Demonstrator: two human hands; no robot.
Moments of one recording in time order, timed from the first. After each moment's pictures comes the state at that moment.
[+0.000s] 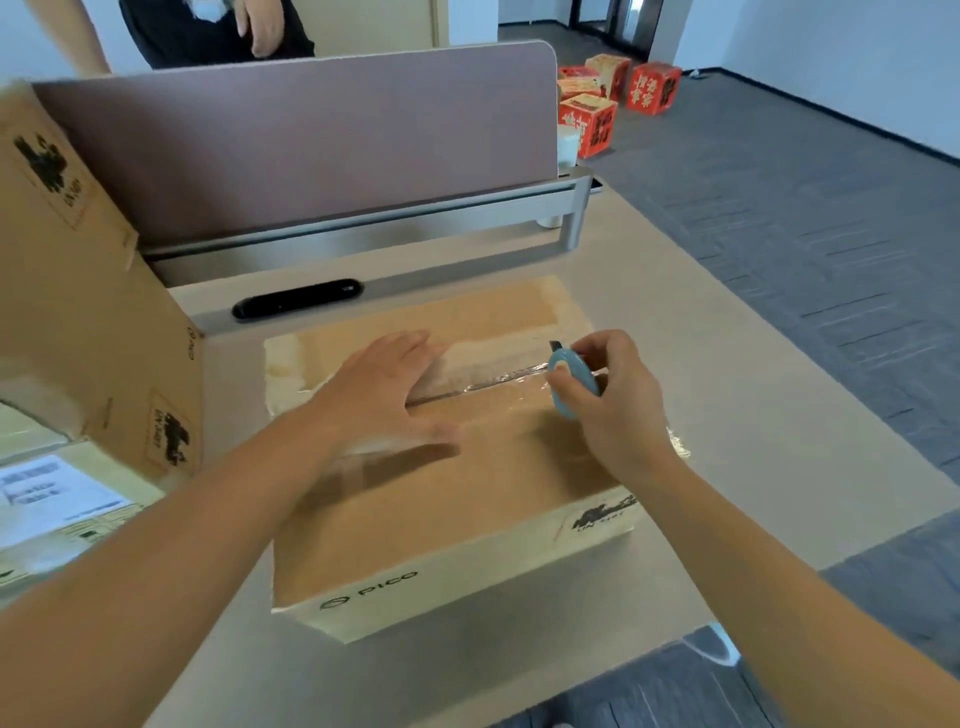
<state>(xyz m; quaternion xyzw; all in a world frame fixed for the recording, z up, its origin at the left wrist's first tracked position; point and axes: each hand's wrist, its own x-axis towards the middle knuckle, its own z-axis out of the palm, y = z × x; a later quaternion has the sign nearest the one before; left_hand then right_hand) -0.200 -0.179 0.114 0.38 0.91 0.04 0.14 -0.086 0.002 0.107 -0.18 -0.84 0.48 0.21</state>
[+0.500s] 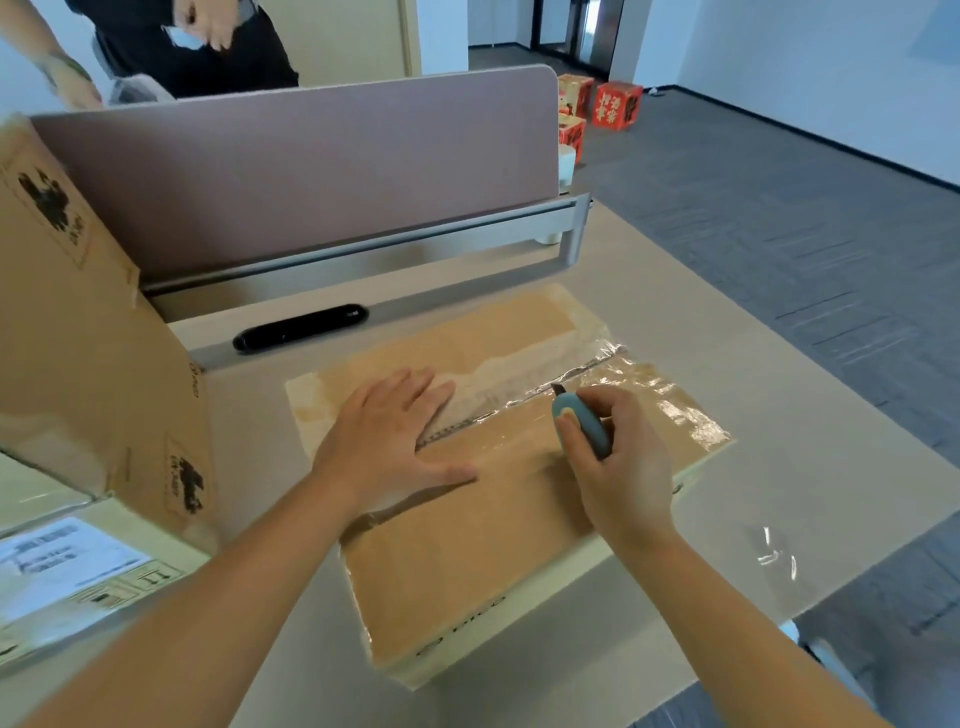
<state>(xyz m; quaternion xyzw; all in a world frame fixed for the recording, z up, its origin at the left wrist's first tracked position) -0.217 -0.212 0.088 0.39 0.92 0.01 0.06 -0.091 -0.050 0.079 -0.22 -0.84 0.38 0.32</state>
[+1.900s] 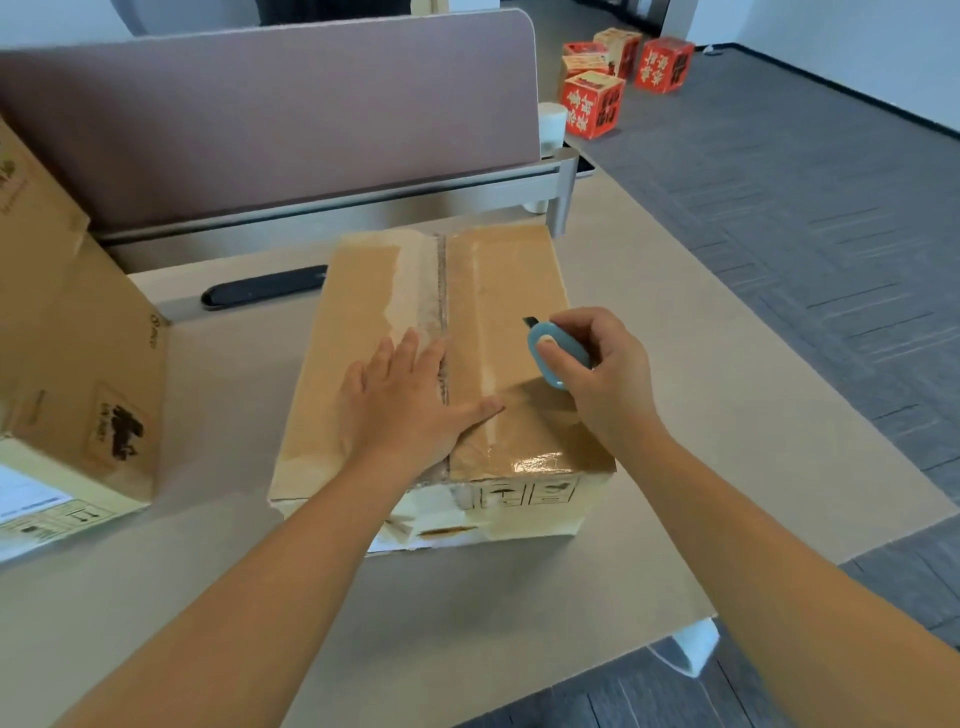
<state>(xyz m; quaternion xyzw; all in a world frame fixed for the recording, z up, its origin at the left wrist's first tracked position) -0.162 -0.102 0.084 0.17 0.98 0.08 0.07 -0.101 0.053 0.094 -0.11 -0.79 0.55 0.23</state>
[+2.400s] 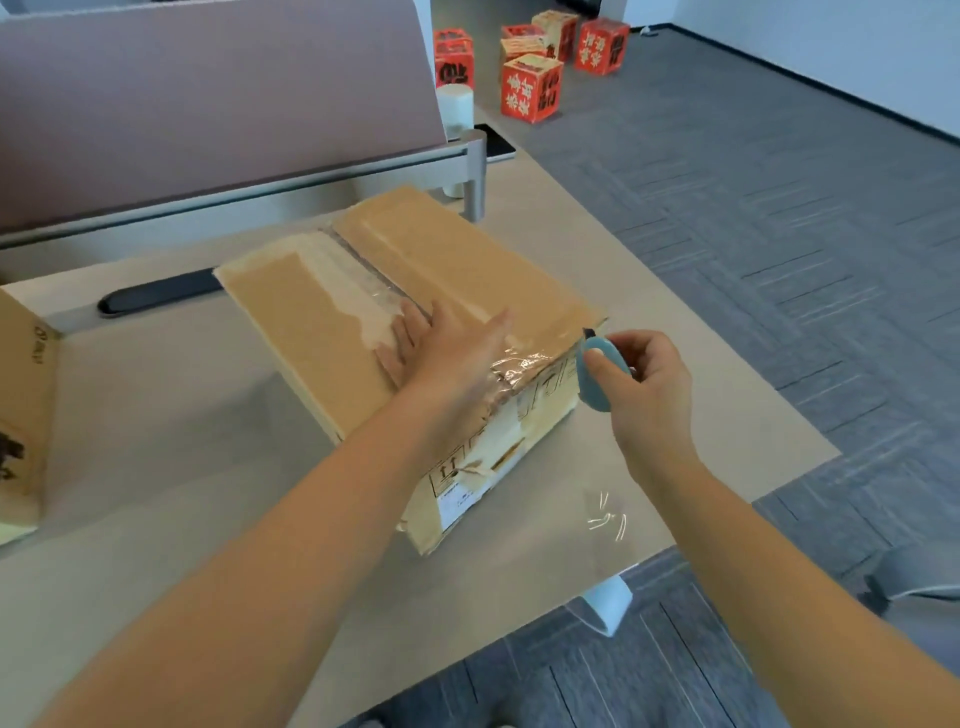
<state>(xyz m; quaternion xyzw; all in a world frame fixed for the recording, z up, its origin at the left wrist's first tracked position) -0.123 0.020 0.114 0.10 0.92 0.32 0.20 -0.025 0.125 0.088 -0.29 -0.70 0.59 0.28</state>
